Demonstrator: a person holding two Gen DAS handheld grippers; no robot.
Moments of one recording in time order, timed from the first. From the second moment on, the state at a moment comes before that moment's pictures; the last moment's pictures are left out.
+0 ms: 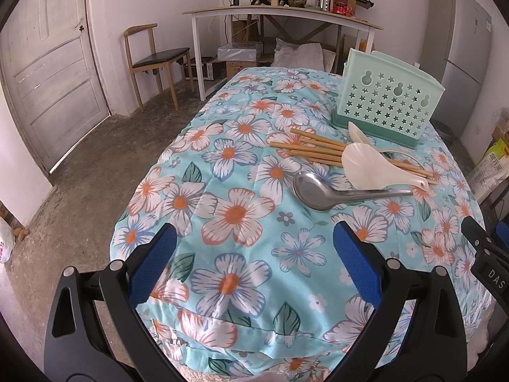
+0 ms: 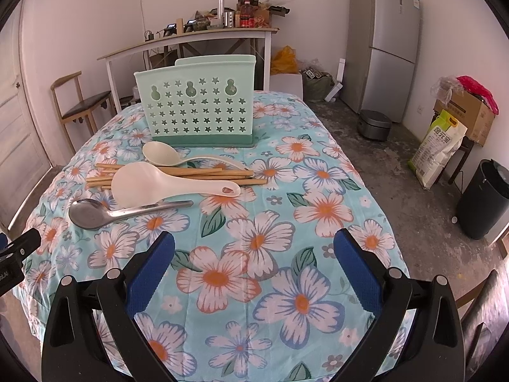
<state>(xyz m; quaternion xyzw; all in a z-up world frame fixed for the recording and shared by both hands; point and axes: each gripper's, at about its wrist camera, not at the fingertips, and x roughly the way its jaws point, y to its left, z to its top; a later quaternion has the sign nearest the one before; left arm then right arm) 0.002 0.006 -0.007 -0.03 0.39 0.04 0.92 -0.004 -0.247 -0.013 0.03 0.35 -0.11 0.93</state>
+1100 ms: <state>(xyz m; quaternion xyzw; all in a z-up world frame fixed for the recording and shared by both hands) 0.002 0.008 -0.007 -0.03 0.39 0.04 0.92 -0.003 -0.250 -0.010 0.04 0.34 -0.11 0.93</state>
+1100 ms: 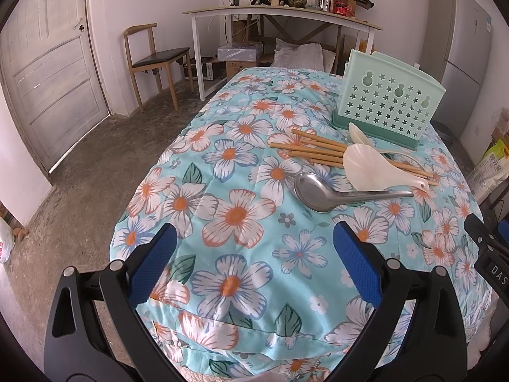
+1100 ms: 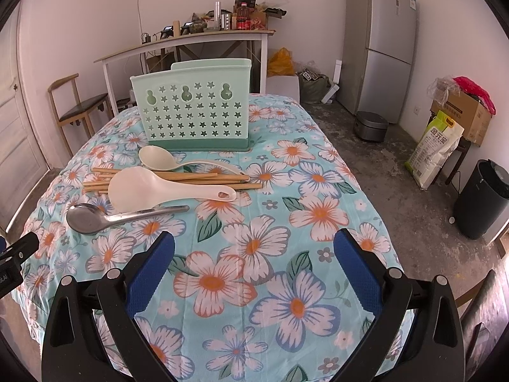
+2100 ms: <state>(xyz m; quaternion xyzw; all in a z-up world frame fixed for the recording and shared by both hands) 0.005 0.011 -0.012 -0.03 0.39 0.04 0.92 -0.001 -0.251 -0.014 0.03 0.35 -0.11 0.93</state>
